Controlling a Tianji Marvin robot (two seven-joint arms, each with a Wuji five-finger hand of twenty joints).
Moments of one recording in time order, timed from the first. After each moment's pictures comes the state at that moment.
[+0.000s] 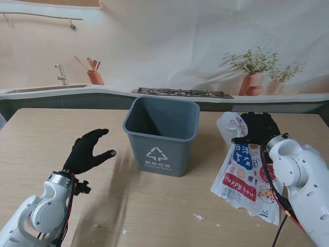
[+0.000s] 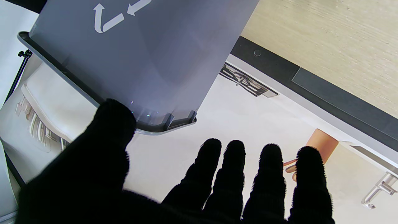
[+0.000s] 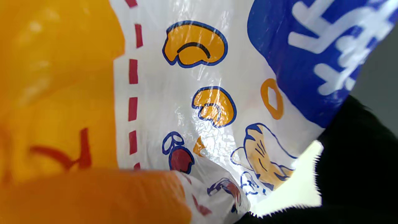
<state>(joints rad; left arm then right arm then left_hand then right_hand) 1.73 -1.13 -1.43 -1.67 0.59 -0.27 0.18 -1.44 -1.03 1.49 -1.50 -1.01 -0.12 0.15 0.49 -0.31 0.53 -0.12 0.33 0.32 0.34 0.24 0.28 0.26 0.39 0.31 0.18 0.30 0.39 0.45 -0.04 0.38 0.77 0.38 0.31 -0.56 0.65 -0.15 0.25 0.18 0.77 0.34 0.32 0.13 0.97 0.44 0.31 0.13 0.63 0.38 0.06 0.16 0.35 0.60</state>
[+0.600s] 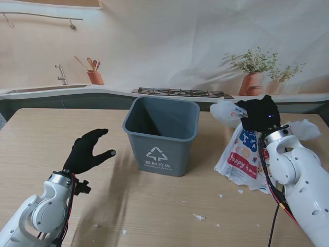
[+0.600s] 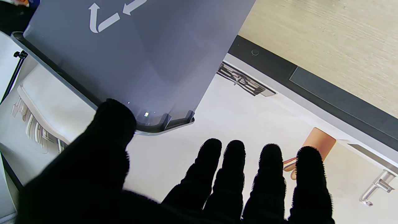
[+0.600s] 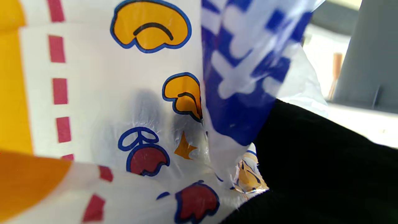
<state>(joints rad) 1.73 -1.13 -1.43 -1.66 0.60 -0.26 0.19 -1.40 -1.05 1.47 -1.48 -1.10 -0.19 -0.26 0.49 -0.31 0.53 -0.12 0.33 0.32 0.34 0.24 0.28 0.26 0.39 0.31 0.18 0.30 0.39 0.45 -0.04 0.38 0.77 0.38 0.59 -0.80 1.20 -0.30 0.71 -0.17 1.19 0.49 0.94 0.05 1.23 0.60 0.85 0.13 1.20 0.58 0.25 0.23 1.21 0.42</state>
